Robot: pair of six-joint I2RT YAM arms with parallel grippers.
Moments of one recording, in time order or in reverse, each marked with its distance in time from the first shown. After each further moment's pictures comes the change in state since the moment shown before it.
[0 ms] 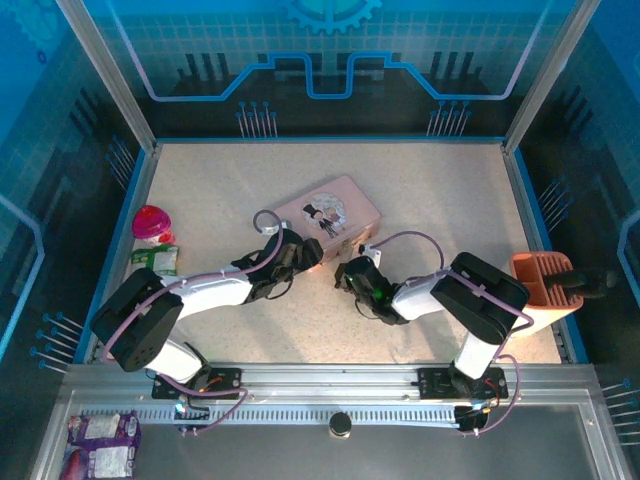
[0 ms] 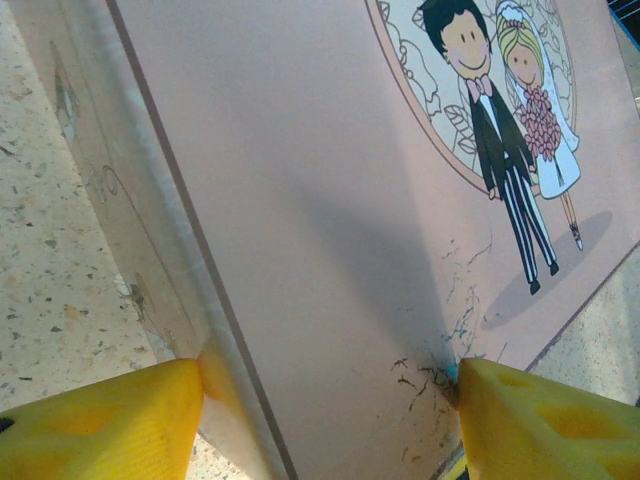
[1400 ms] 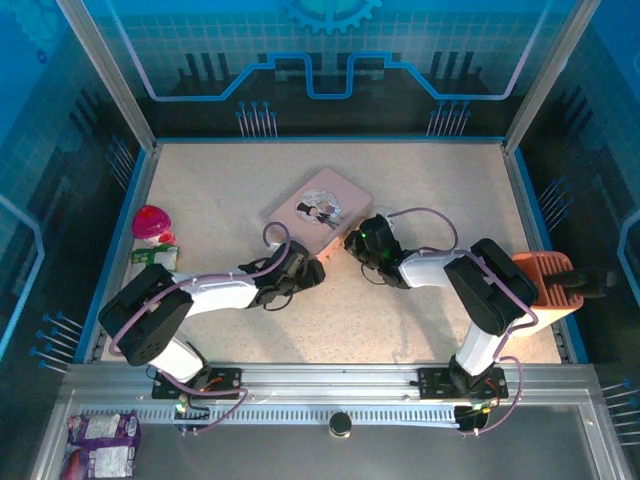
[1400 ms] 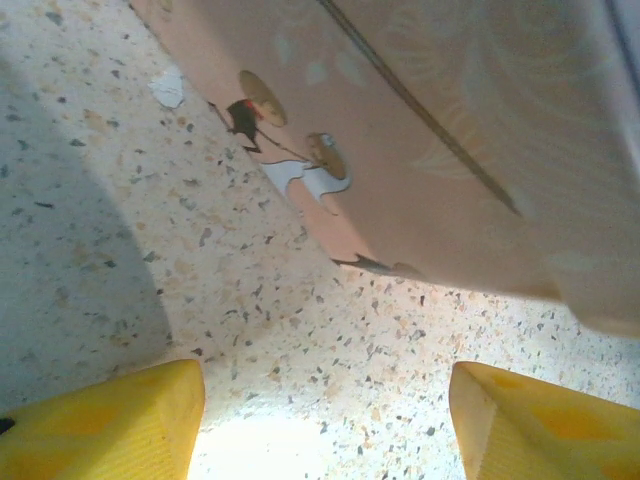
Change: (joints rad) left arm -0.040 0.031 -0.027 -0.116 0.087 0.001; right arm -0.251 0.001 0.193 -0.203 -0.218 0.103
